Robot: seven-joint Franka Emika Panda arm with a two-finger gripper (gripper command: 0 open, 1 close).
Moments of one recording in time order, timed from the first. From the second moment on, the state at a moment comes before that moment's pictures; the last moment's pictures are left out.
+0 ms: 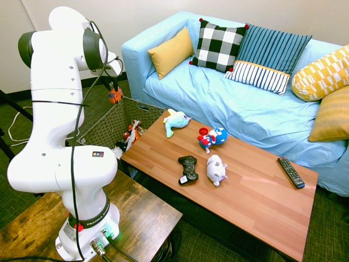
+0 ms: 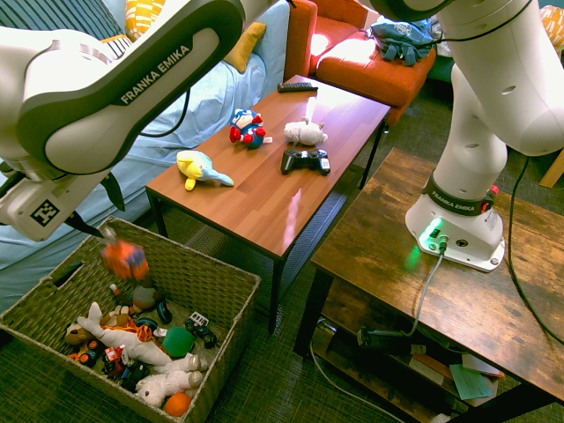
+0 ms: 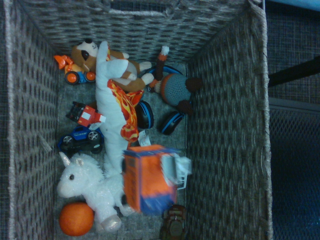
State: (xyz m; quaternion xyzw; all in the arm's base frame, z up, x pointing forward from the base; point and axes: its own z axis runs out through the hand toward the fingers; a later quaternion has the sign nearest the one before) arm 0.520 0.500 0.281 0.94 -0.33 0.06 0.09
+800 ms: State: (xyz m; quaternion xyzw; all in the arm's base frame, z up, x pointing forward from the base) arm 0.573 0.300 0.394 0.88 -0.47 0.03 -0.02
